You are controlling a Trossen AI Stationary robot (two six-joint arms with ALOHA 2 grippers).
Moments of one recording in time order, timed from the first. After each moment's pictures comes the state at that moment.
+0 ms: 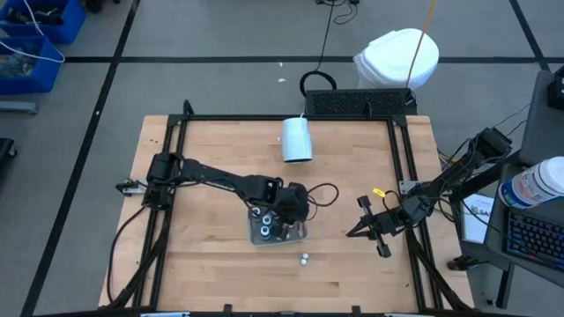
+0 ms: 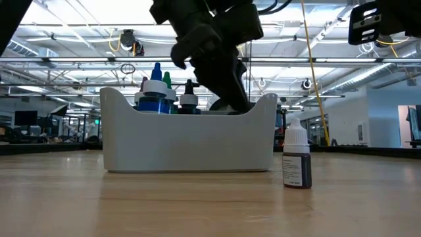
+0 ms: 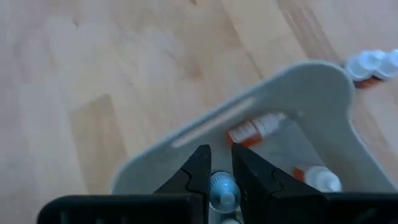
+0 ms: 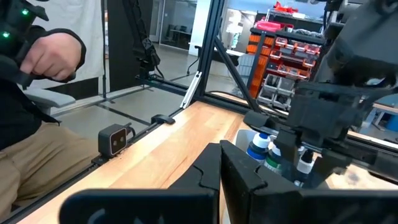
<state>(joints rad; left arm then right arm) -0.12 2.01 1.51 -0.49 0.07 0.28 0.65 0.92 0.15 0.77 0.29 -0.16</state>
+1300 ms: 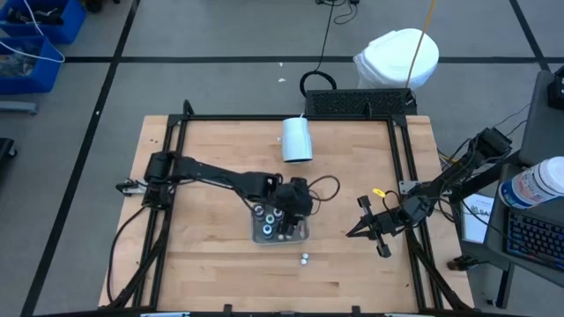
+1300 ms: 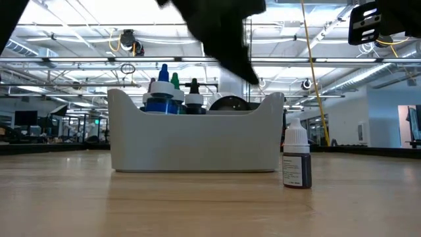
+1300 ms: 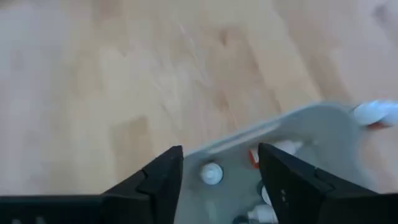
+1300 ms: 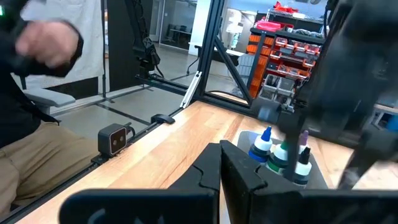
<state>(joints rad) -0.11 1.98 1.55 -0.46 0.01 0.23 0.65 0.92 0.15 0.77 0.29 -0.16</state>
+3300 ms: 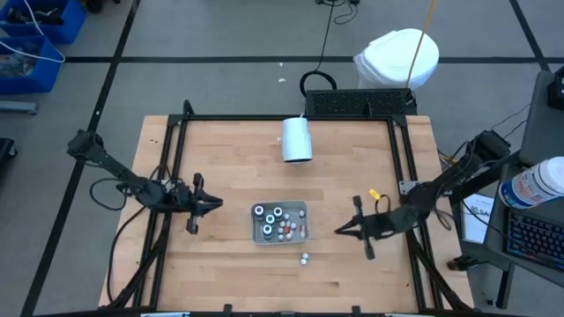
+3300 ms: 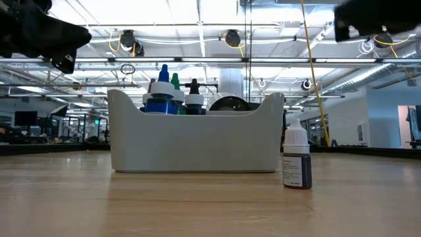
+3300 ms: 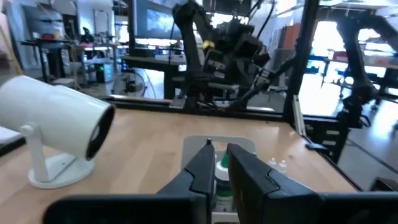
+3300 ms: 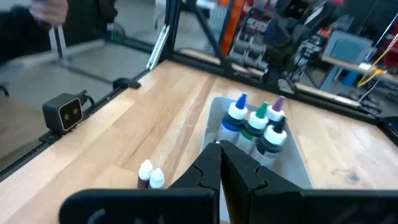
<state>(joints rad) -0.58 0.51 0.03 0.55 -0.58 -0.07 0.64 1.06 0.31 0.55 0.44 -0.11</state>
